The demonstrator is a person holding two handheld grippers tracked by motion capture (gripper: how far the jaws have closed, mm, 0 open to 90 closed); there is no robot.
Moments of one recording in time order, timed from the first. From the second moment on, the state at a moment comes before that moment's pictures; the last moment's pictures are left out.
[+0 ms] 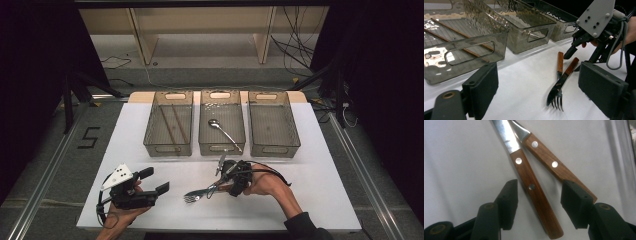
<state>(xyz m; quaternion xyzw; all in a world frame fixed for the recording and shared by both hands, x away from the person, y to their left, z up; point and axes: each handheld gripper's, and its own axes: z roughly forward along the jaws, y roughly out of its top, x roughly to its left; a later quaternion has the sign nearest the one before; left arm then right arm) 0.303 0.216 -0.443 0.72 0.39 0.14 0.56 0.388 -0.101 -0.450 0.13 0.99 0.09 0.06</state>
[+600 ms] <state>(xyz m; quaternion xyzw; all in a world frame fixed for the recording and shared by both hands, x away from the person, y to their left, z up) 0.303 0.217 -0.444 0.72 0.39 0.14 0.56 0.386 -0.086 -0.453 0.08 0.99 0.07 0.06</state>
